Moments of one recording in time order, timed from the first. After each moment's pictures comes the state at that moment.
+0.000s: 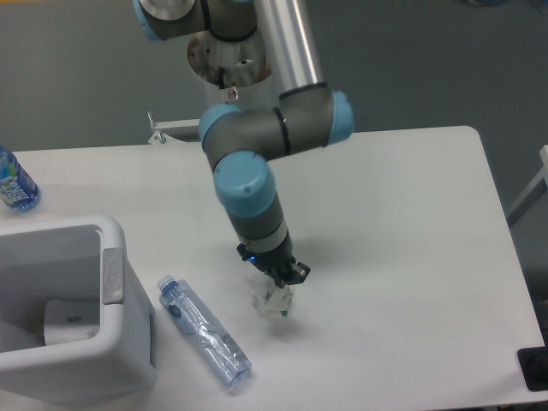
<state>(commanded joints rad) 2.34 -1.91 -1.56 -0.87 1.51 0.72</state>
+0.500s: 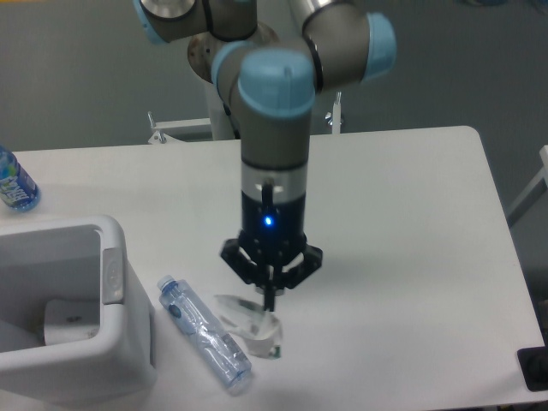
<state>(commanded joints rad) 2.28 -1.83 -1.36 -0.87 1.26 0.20</state>
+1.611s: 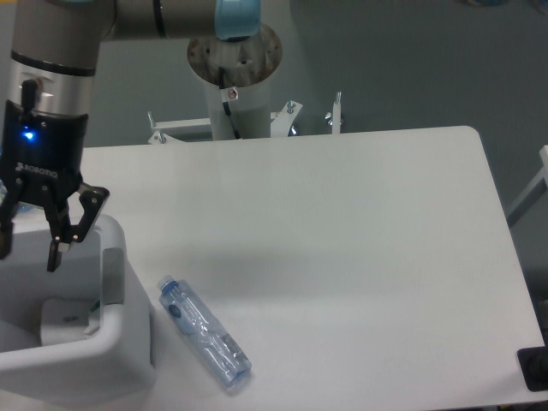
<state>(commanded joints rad) 2.03 -1.81 -1.36 -0.83 1.26 -0.03</state>
